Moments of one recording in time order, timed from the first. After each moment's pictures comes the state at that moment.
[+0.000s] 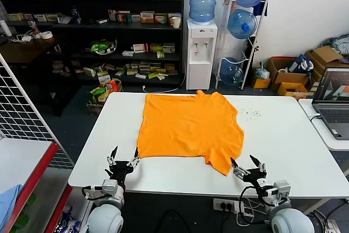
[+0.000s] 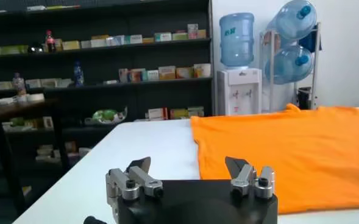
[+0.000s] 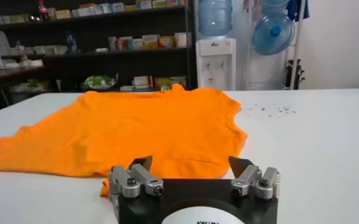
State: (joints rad) left arm 1.26 -1.20 -0.22 -1.70 -0.26 0.05 -0.30; right arm -1.39 1.19 0.53 1.78 0.43 -0.26 -0.08
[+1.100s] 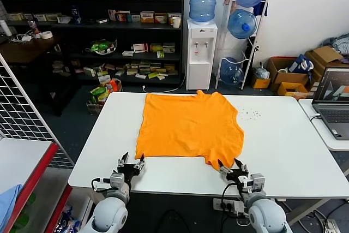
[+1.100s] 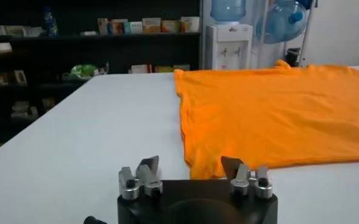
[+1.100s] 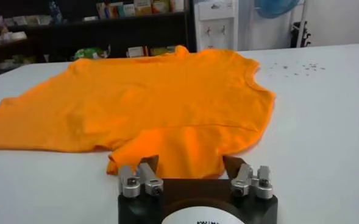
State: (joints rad) left arm 1.18 -1.22 -0.18 -1.60 -0.35 0.17 -0.26; right arm -1.26 1.27 0.42 1.65 0.37 -0.32 -0.02
